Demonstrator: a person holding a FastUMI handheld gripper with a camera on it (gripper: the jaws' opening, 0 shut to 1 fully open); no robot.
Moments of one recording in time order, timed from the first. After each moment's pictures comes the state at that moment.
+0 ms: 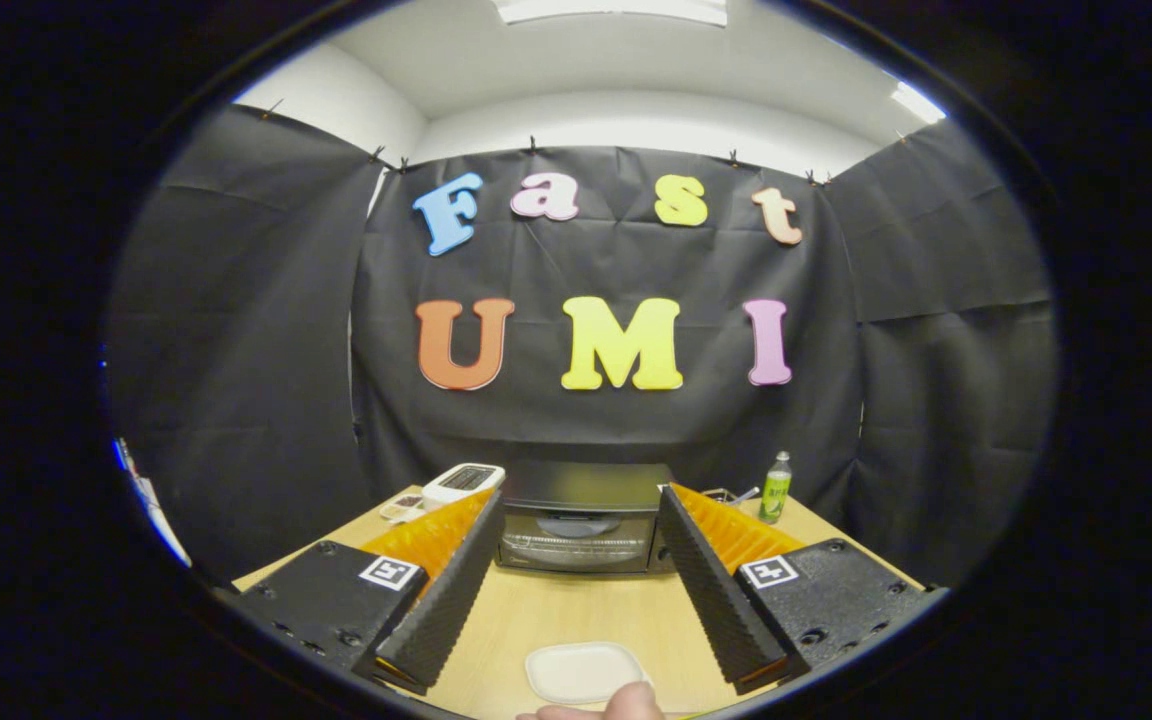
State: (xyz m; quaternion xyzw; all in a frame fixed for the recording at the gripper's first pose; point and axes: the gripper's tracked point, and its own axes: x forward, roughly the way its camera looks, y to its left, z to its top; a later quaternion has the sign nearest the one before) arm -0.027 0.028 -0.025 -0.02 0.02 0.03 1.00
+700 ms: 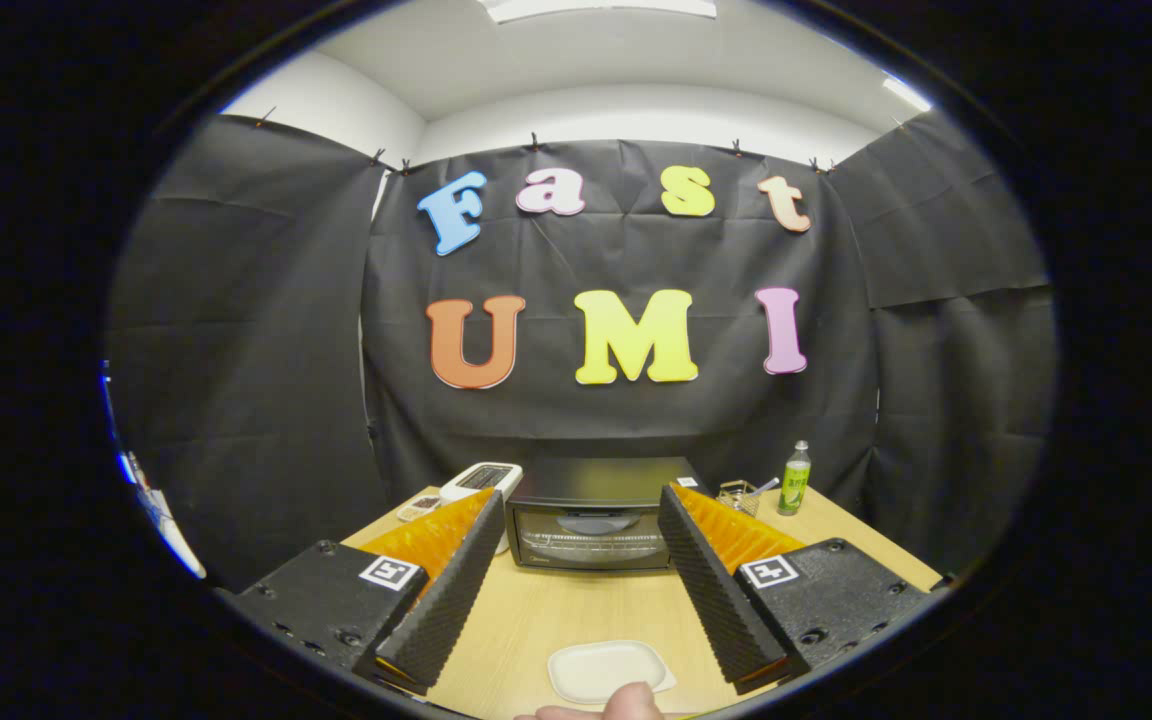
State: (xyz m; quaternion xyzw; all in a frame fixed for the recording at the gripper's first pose) arm -0.027 0.045 -0.023 -0.01 0.03 0.05 1.00
